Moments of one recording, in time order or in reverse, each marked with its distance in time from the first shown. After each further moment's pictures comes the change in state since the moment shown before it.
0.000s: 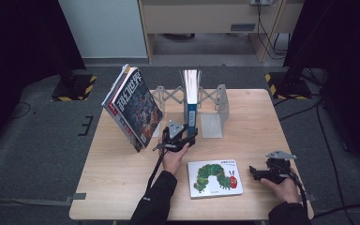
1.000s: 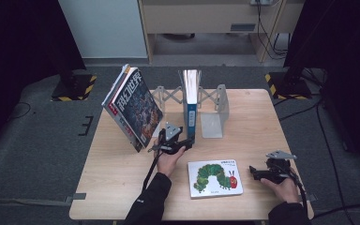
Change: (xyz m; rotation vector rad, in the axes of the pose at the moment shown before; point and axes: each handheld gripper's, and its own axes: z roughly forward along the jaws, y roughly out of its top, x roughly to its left) left arm 0.007 -0.001 -0.018 0.056 -0.005 0.045; right arm 0.000 0.000 0.000 0.000 0.000 0.000
